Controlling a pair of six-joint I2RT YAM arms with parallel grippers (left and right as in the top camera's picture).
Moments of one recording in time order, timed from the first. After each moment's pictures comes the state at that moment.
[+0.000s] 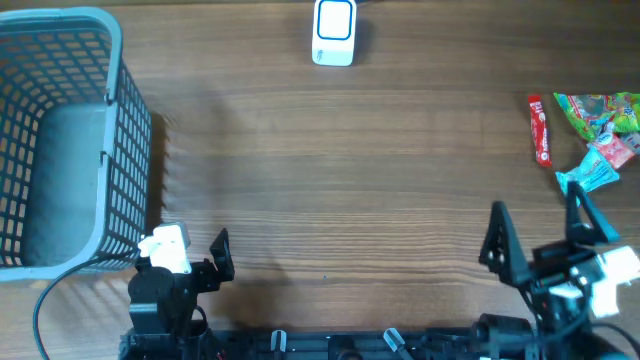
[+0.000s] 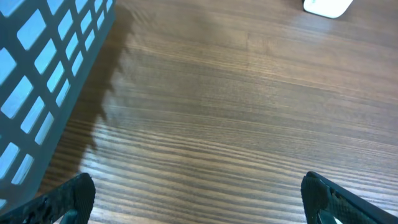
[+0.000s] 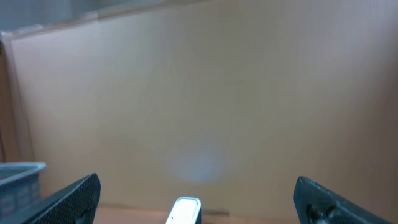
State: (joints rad) left arm 0.01 0.01 0.28 -0.83 0.01 -0.19; right arm -0.13 0.03 0.47 -0.06 -0.35 0.25
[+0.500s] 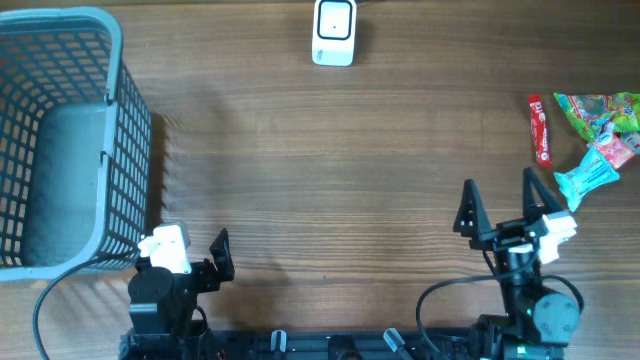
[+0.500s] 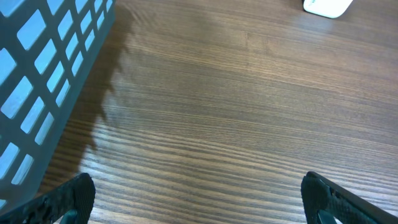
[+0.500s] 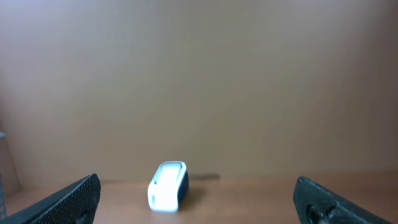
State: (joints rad) left arm 0.01 0.01 0.28 -0.83 0.01 -0.19; right arm -0.08 0.02 0.02 0.28 -0.25 0.26
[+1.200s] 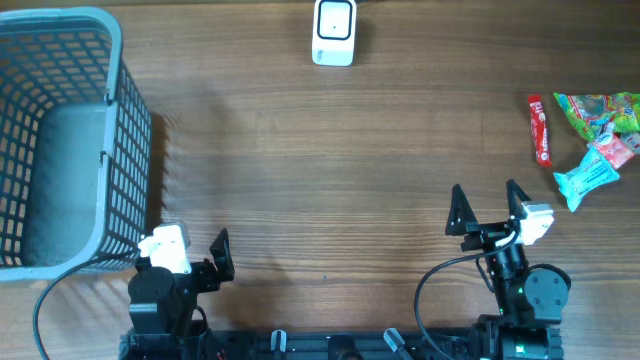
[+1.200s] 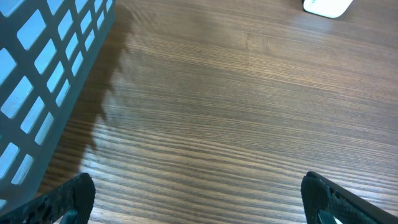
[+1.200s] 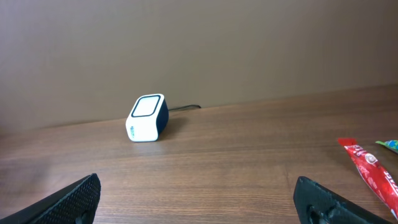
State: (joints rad) left arm 0.01 0.01 0.28 -0.83 0.01 -0.19; right arm -0.08 0.01 0.01 0.01 -0.23 0.20
